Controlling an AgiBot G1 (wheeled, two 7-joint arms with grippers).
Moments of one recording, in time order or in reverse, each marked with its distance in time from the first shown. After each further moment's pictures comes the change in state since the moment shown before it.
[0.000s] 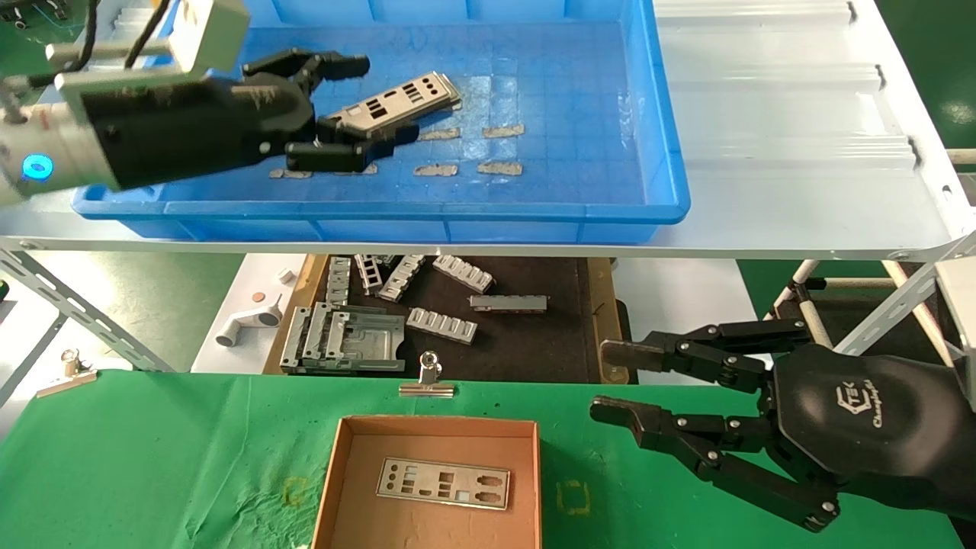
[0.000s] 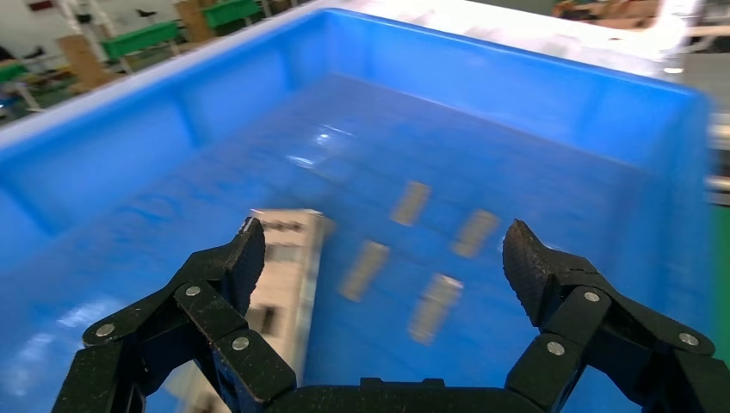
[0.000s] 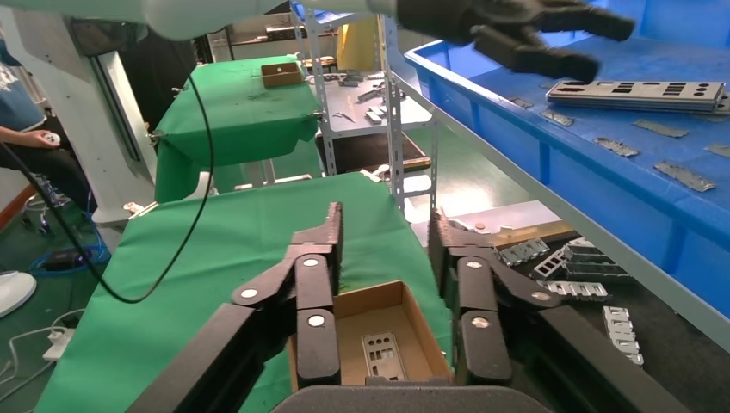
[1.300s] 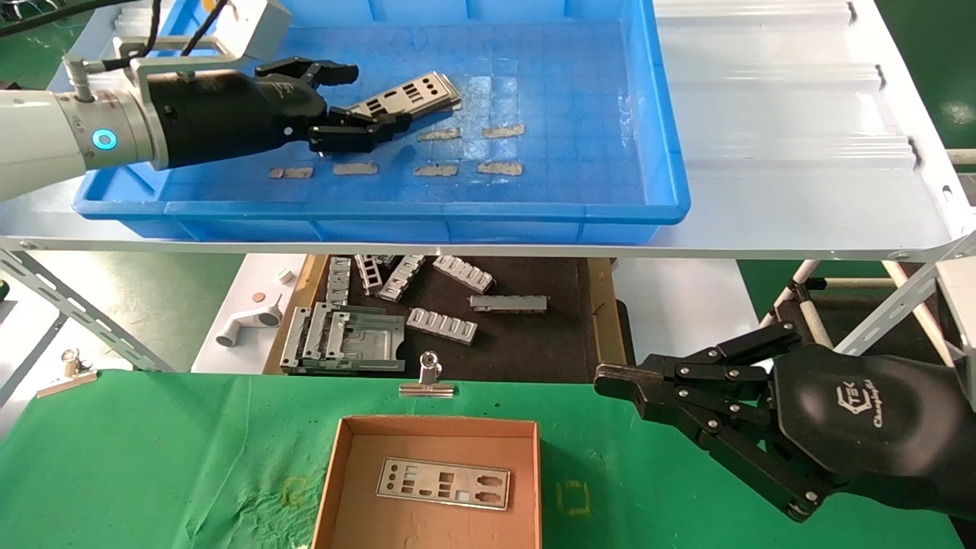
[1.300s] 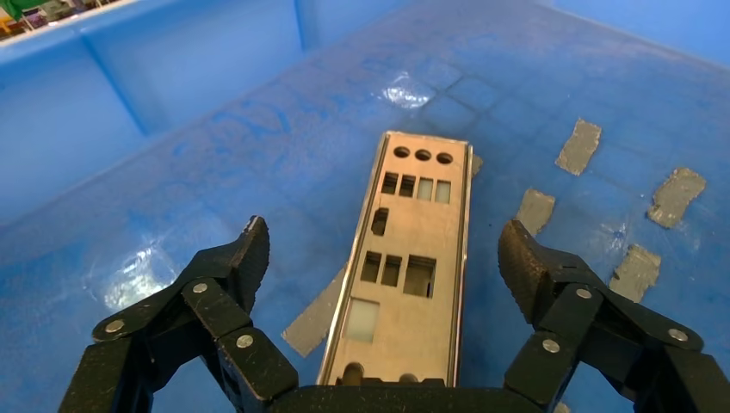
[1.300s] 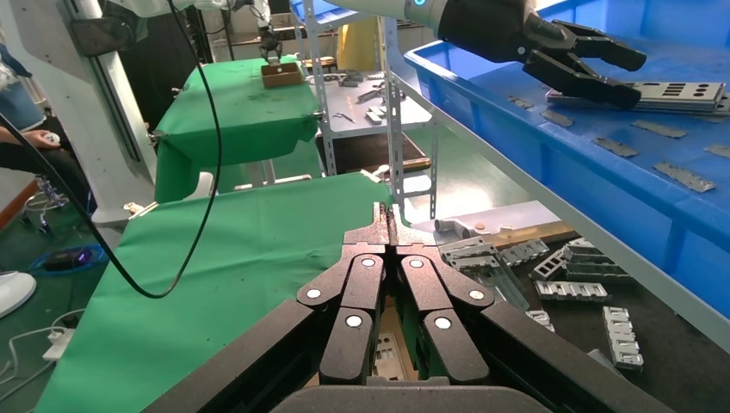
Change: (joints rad) left arm -0.200 0.148 0.056 0.423 0.109 -0.119 0.131; right arm 0.000 0.000 0.000 0.000 0.000 0.000 0.000
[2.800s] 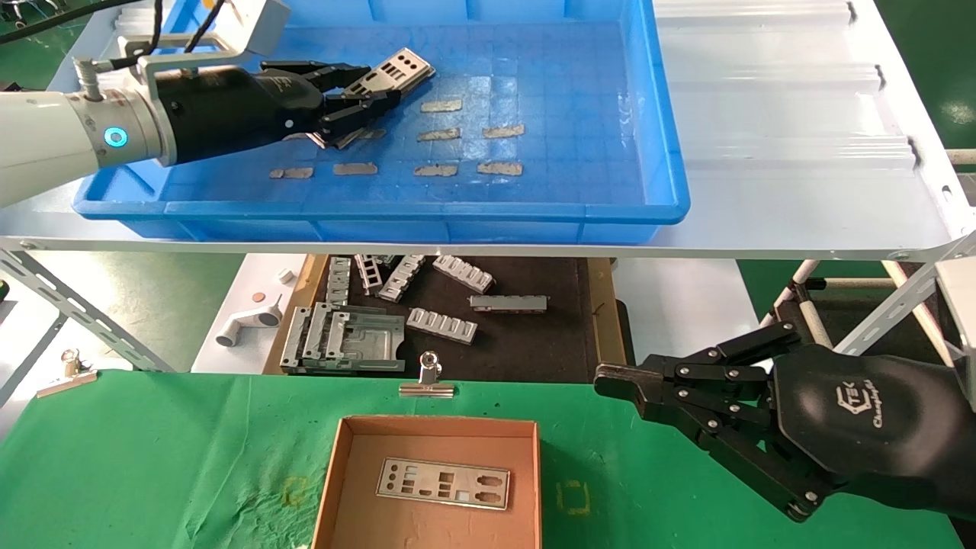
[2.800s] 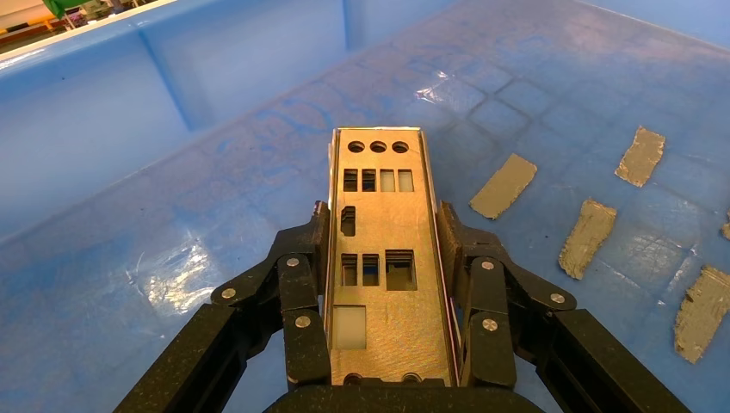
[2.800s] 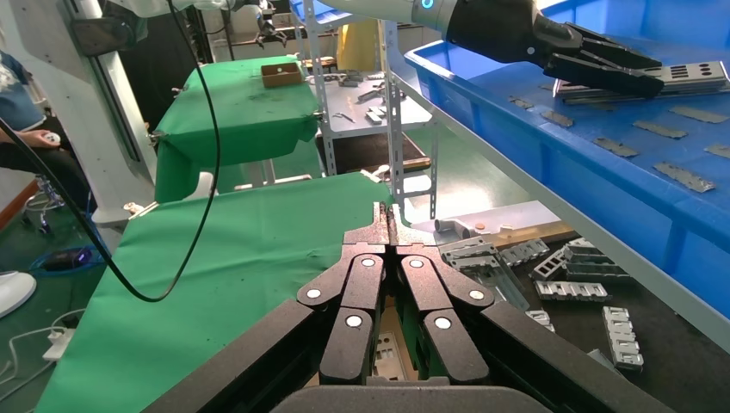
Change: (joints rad) left arm 0.001 0.020 -0.010 0.032 -0.013 -0.059 0.021; right arm 0.000 0.000 0.000 0.000 0.000 0.000 0.000
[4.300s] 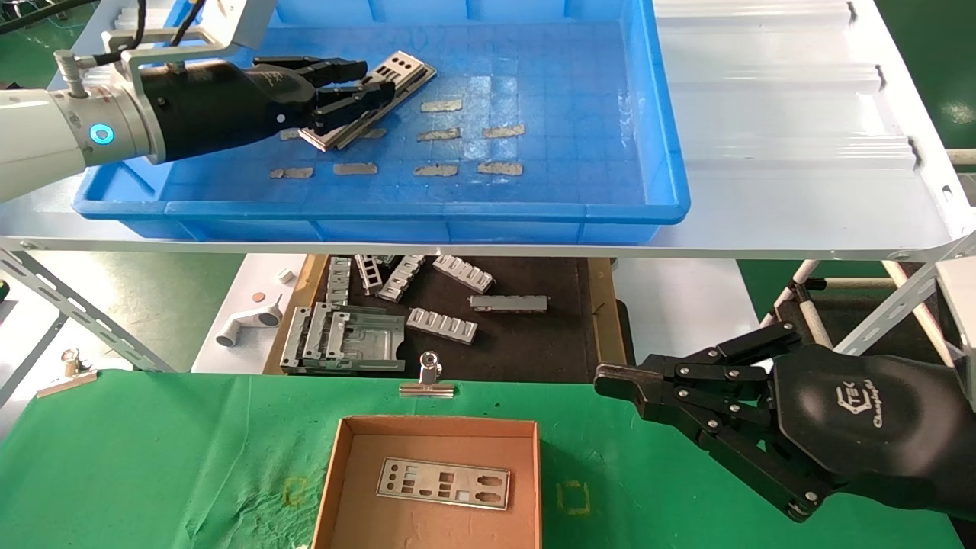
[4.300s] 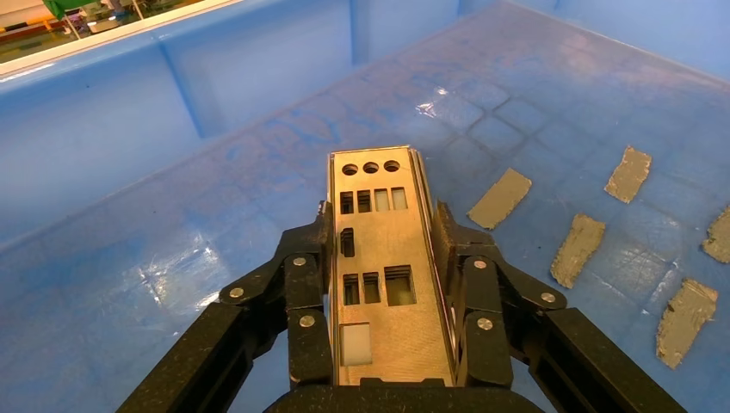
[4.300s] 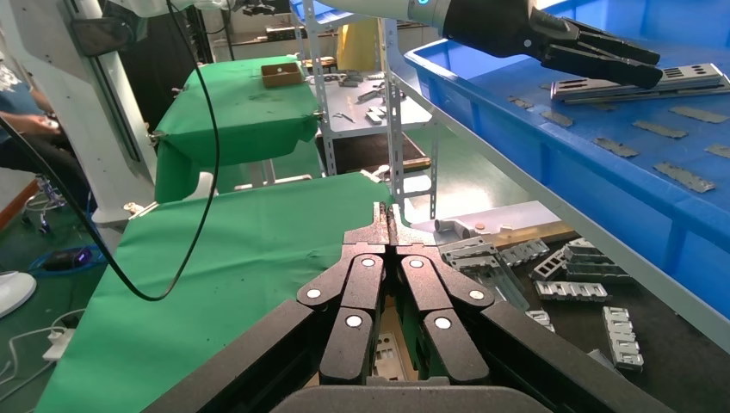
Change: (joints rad) left arm -0.001 -0.014 -0.012 0.002 -0.016 0.018 -0.013; right arm 0.000 0.000 0.000 0.000 0.000 0.000 0.000
